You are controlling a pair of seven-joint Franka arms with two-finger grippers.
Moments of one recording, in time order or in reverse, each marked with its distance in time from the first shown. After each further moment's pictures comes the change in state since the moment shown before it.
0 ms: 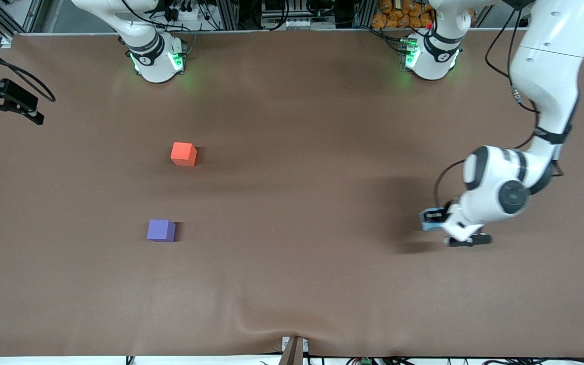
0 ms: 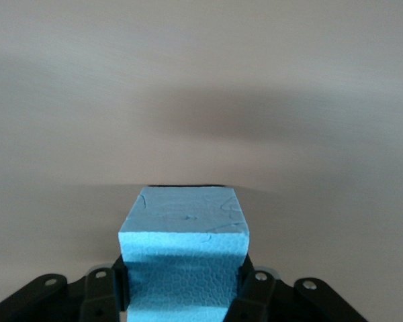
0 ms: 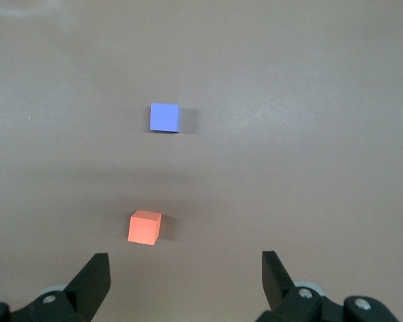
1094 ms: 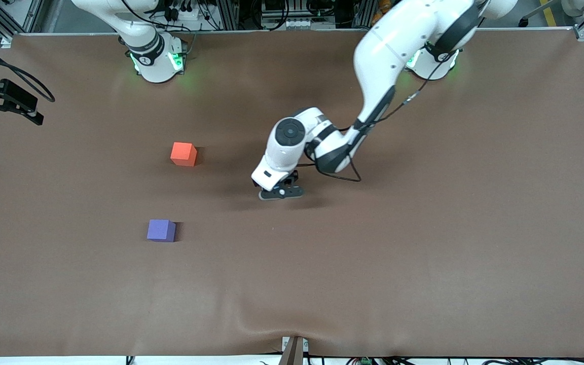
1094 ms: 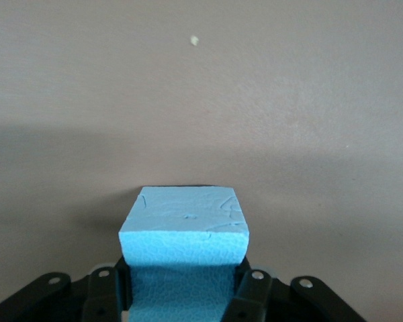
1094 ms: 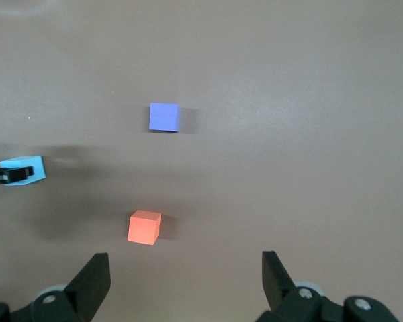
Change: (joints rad) left arm -0.813 0.324 0.138 0.489 0.000 0.124 -0.599; right arm -0.001 0.000 -0.002 -0.001 0.001 0.000 0.000
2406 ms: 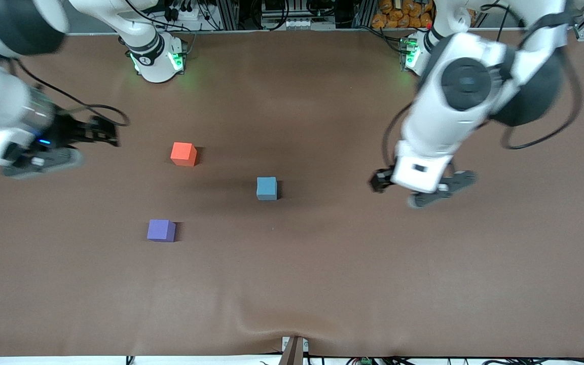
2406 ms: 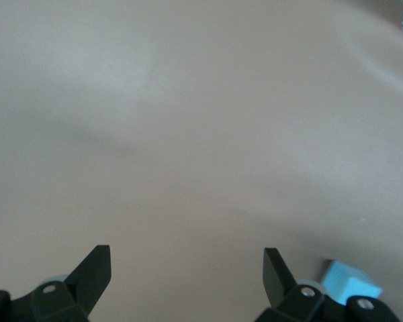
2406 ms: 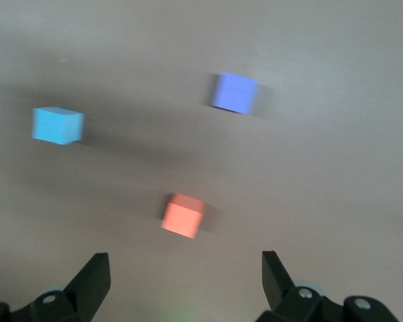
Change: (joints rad) left arm 0.407 -0.586 0.072 -0.013 -0.033 -0.777 0.197; right arm 0.196 0.204 0.023 -0.006 0.069 0.047 0.009
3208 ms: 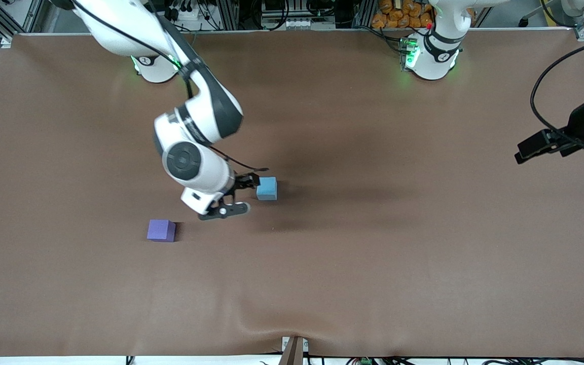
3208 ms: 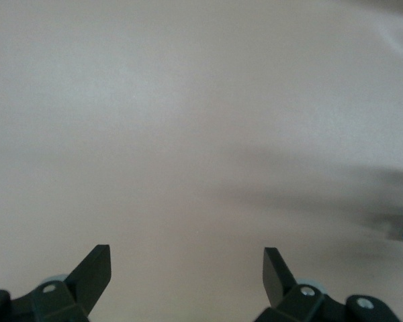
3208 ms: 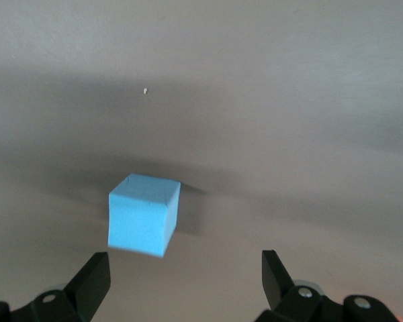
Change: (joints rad) left arm 0.357 -0.220 0.000 -0.060 -0.088 -0.139 0.560; right arm 0.334 0.431 -0.001 -0.004 0.063 0.462 0.356
